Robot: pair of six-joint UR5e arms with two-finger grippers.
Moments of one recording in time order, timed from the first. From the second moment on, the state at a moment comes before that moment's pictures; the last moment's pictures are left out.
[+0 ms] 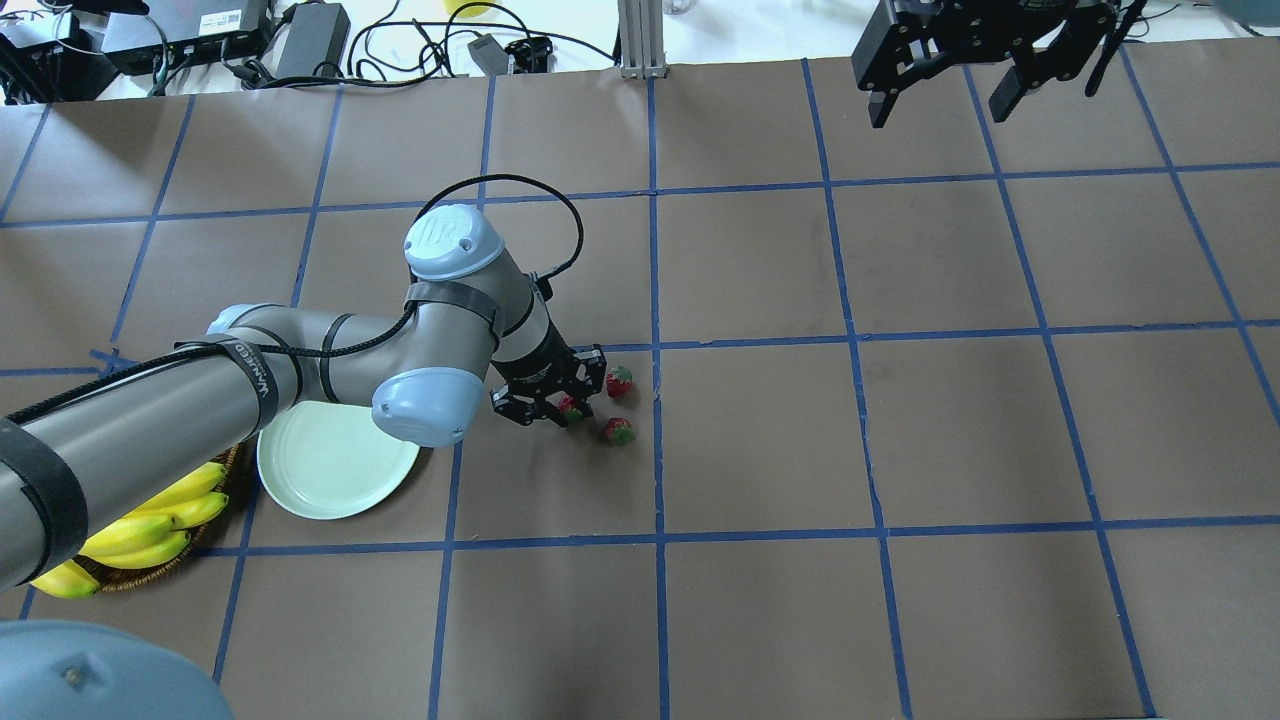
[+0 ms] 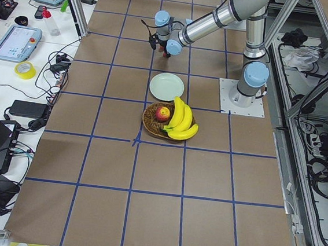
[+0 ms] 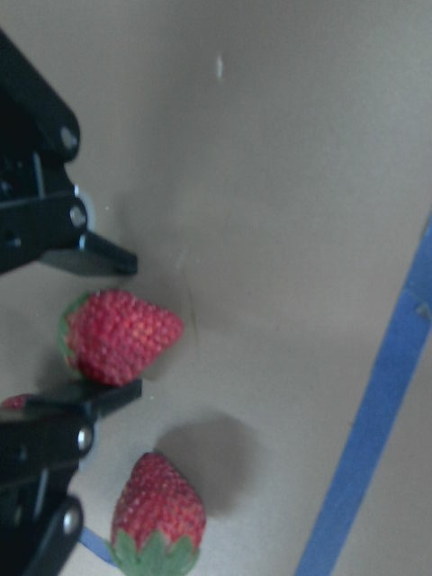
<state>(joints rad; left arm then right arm) -1.74 -1.95 -1.98 -0.87 1.35 -0.50 1.58 -1.49 1.35 -1.53 -1.52 -0.03</state>
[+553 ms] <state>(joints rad) -1.66 -1.88 -1.84 -0.99 1.44 -0.44 1.58 -1.49 1.35 -1.53 -1.52 -0.03</state>
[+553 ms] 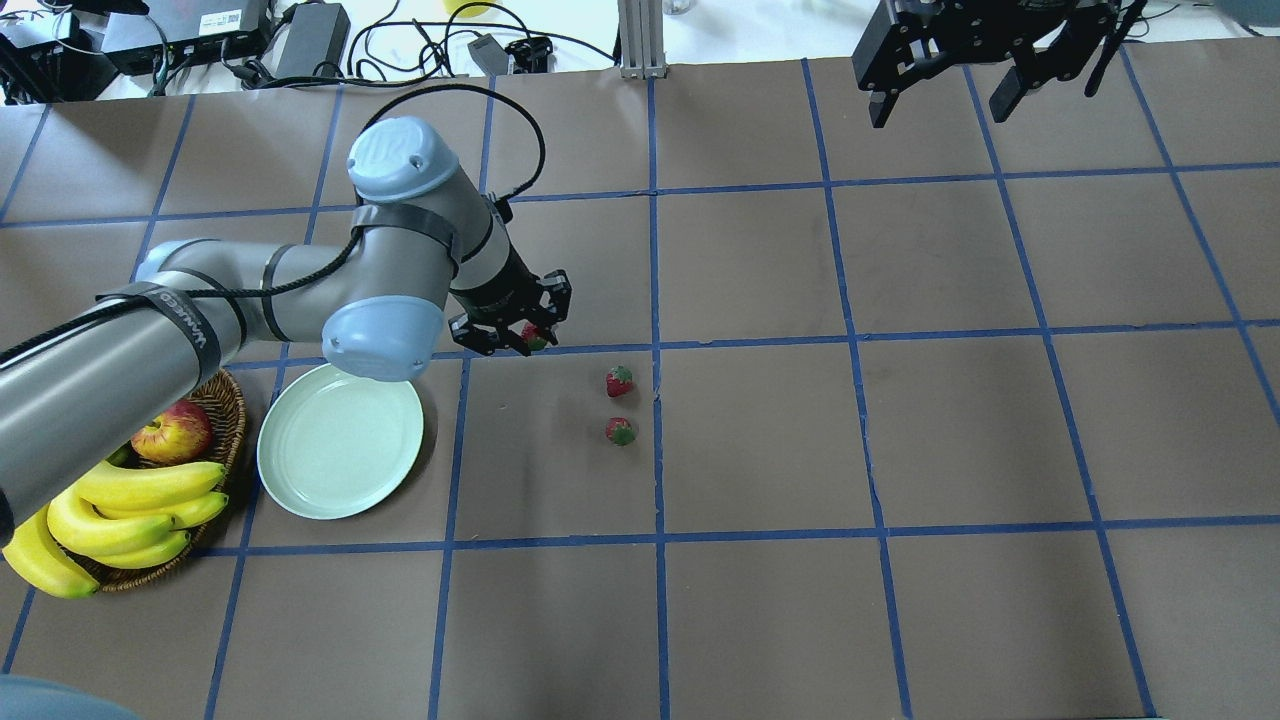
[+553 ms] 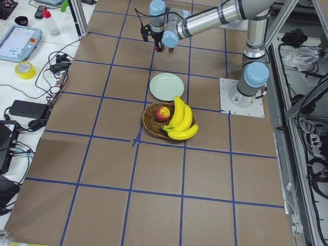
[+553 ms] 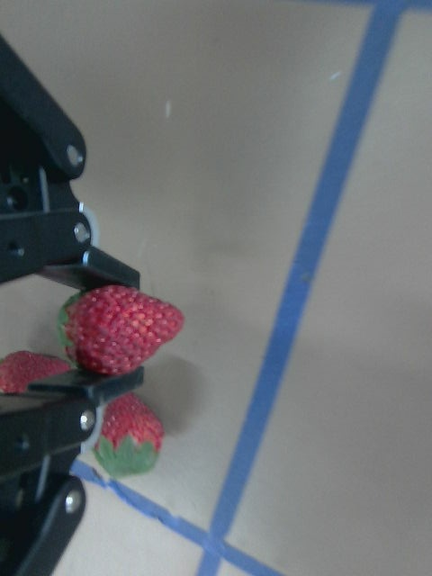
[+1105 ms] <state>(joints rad) -1.41 -1.81 -1.84 -1.21 1.60 -0.03 1.58 -1.49 1.35 -1.53 -1.52 -0.03</state>
